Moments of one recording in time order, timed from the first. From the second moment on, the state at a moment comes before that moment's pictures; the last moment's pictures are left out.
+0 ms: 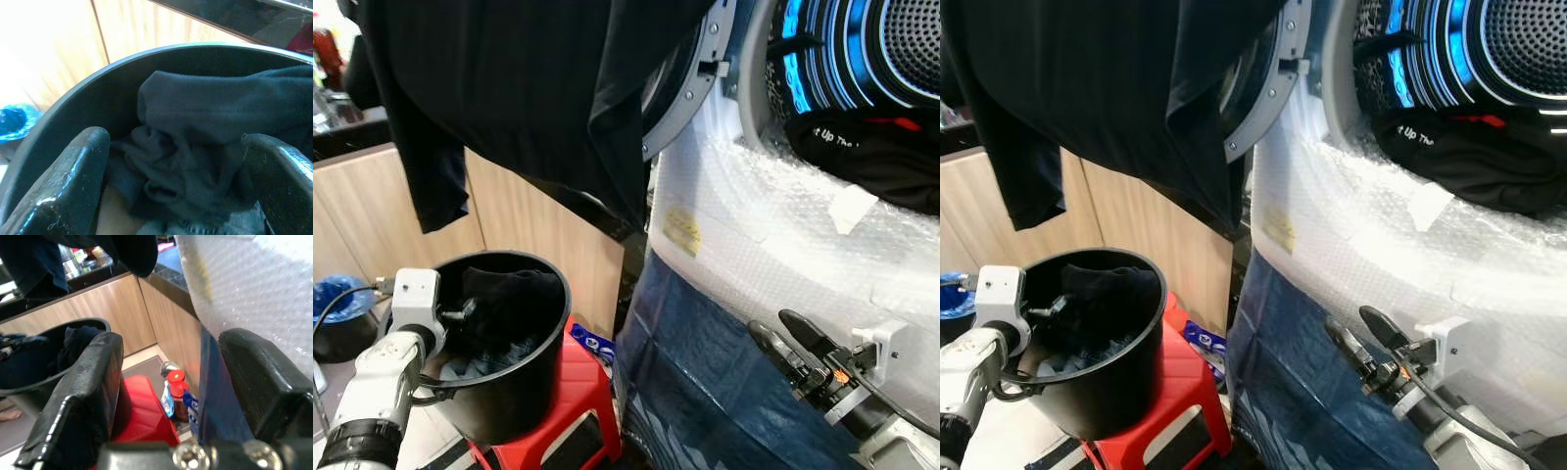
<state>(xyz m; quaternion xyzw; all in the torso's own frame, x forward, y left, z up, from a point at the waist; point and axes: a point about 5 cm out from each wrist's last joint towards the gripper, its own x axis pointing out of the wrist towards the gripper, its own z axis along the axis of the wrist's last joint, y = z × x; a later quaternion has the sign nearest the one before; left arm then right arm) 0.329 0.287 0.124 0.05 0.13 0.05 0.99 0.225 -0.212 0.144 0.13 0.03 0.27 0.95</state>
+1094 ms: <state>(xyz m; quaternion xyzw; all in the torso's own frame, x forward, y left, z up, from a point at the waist) 0.333 0.316 0.155 0.10 0.17 -0.03 0.98 0.201 -0.205 0.172 0.13 0.05 0.29 0.95</state>
